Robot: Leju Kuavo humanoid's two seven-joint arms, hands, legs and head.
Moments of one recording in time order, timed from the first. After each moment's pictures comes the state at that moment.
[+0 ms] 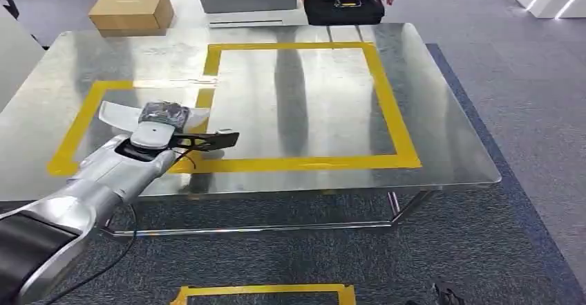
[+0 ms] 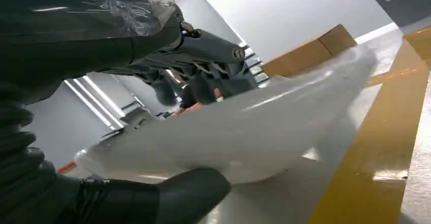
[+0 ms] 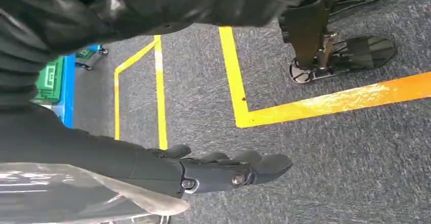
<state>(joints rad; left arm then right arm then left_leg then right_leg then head) -0.93 0.02 -0.61 -0.32 -1.38 0.03 0.30 -0.17 0.06 -0.55 -0.22 0.71 -0.05 0.43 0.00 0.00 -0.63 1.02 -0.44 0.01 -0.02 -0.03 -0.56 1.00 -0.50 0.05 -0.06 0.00</state>
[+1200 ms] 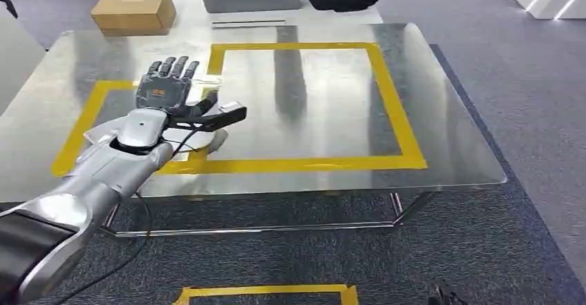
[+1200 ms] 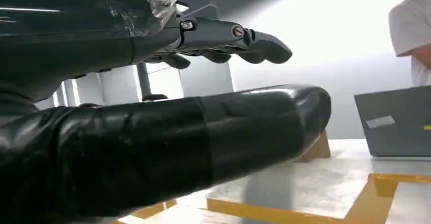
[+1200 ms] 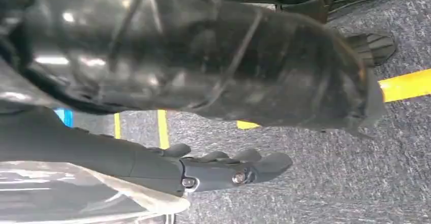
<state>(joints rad) -0.94 0.02 -0.54 -0.38 -1.38 0.47 0.22 -0.16 0.06 -0.59 -0.21 0.73 -0.06 0.41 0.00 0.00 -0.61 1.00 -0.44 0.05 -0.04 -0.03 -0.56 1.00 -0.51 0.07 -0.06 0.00</state>
